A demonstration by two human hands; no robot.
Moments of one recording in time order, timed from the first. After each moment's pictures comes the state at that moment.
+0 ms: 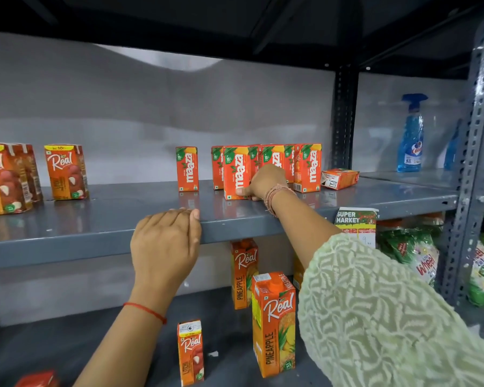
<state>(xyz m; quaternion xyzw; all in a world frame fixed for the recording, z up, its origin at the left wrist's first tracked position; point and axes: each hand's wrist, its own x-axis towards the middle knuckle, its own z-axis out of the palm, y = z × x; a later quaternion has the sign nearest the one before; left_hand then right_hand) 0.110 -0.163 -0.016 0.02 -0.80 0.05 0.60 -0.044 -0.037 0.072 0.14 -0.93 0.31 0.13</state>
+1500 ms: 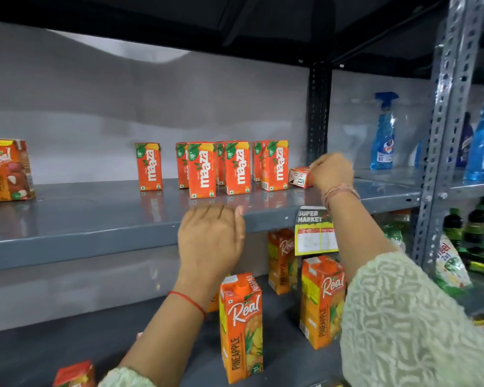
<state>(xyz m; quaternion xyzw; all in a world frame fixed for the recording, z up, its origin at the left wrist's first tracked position) 0.055 -0.064 -0.018 -0.04 -0.78 0.04 0.62 -0.068 0.117 0.069 -0.03 -0.86 0.39 0.34</state>
